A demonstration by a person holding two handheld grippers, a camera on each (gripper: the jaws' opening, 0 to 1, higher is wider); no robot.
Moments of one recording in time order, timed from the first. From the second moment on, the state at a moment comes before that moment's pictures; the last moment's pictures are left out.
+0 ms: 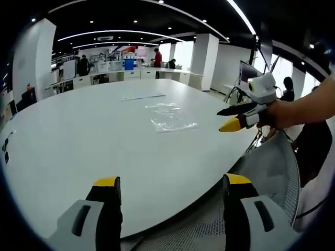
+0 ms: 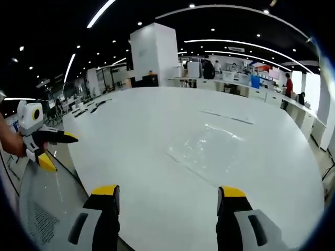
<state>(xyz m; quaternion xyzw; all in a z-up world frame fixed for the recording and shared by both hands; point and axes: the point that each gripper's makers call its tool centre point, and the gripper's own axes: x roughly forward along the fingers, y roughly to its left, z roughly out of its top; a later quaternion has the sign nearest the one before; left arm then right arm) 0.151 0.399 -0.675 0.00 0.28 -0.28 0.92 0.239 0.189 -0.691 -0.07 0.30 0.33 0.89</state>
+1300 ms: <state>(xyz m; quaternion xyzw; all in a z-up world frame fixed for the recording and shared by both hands) 0.150 0.400 -0.677 0.01 0.29 -0.27 0.92 0.301 0.171 -0.742 -0.33 0.32 0.36 0.81</state>
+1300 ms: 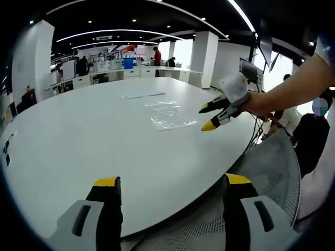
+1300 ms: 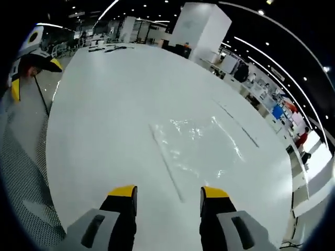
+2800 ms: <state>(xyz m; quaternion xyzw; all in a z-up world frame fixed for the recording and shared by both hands) 0.153 0.404 -0.680 0.02 0.29 -0.26 0.92 0.329 0.151 -0.773 -0.44 0.30 0.41 0.74</state>
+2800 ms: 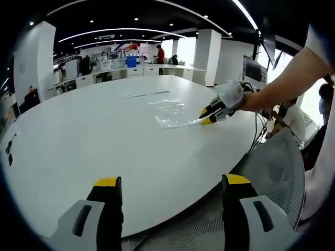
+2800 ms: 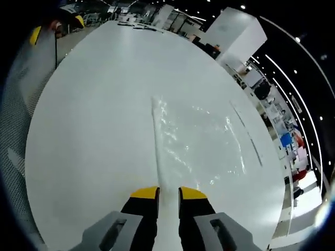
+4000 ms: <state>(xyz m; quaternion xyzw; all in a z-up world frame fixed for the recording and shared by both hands) 0.151 0.400 -0.677 0.03 0.30 -0.26 0.92 0.334 0.152 -0.761 -0.46 0.29 0.42 0.73</state>
